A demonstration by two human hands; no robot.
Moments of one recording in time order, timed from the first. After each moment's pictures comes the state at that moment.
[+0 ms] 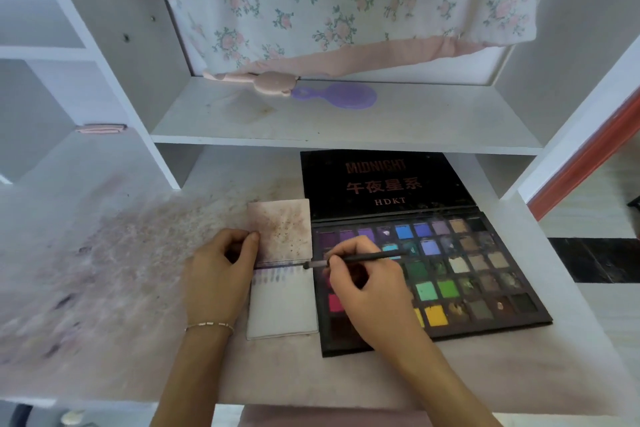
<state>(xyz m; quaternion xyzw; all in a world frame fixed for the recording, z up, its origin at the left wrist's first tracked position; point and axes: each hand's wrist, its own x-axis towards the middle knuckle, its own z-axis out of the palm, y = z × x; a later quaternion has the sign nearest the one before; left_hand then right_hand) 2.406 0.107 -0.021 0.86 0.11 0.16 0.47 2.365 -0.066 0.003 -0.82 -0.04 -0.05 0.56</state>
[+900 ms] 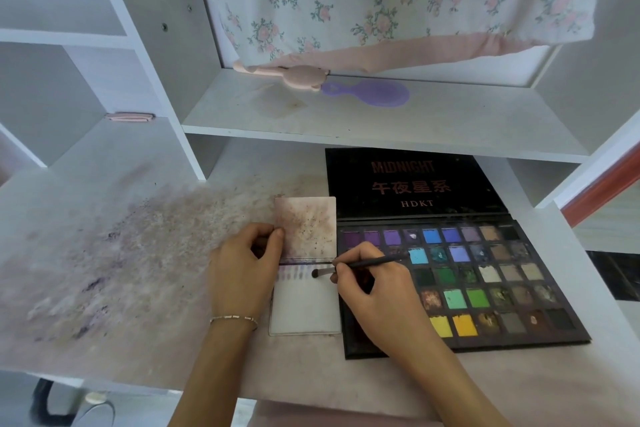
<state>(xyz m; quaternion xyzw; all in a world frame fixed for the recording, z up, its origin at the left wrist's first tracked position) 2.406 0.110 -0.022 0.87 0.11 0.17 0.45 2.372 -0.052 0.003 -0.86 -0.07 0.01 0.51</state>
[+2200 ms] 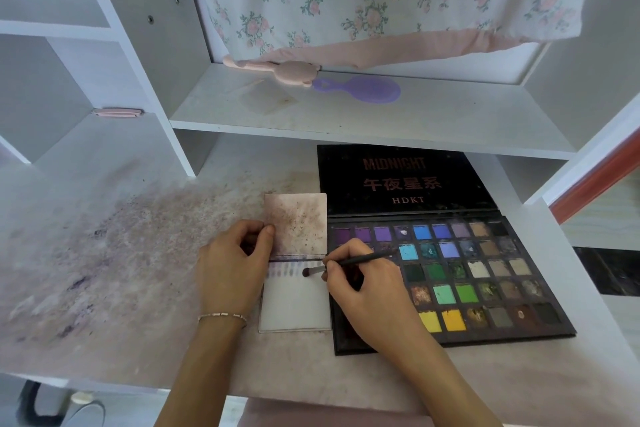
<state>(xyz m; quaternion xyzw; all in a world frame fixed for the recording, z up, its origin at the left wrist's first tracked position) 2.407 0.110 -0.025 0.87 0.11 0.18 0.45 2.371 -0.053 0.001 -0.86 -0.09 0.01 0.51</state>
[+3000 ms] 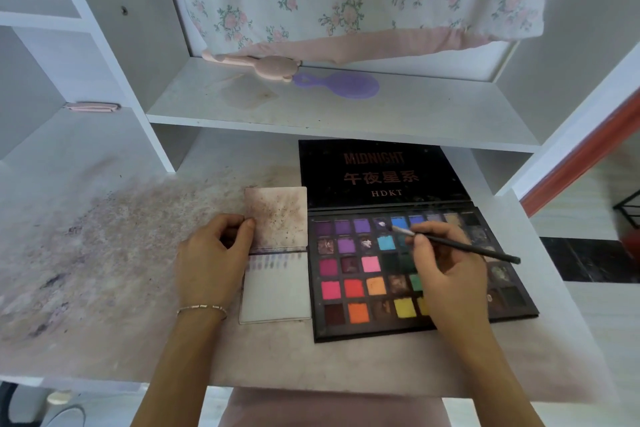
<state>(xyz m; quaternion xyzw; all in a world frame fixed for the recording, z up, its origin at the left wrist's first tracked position) 2.406 0.111 -0.023 0.87 0.11 0.18 0.45 2.359 -0.122 0.003 -0.79 0.05 -0.19 0.58</state>
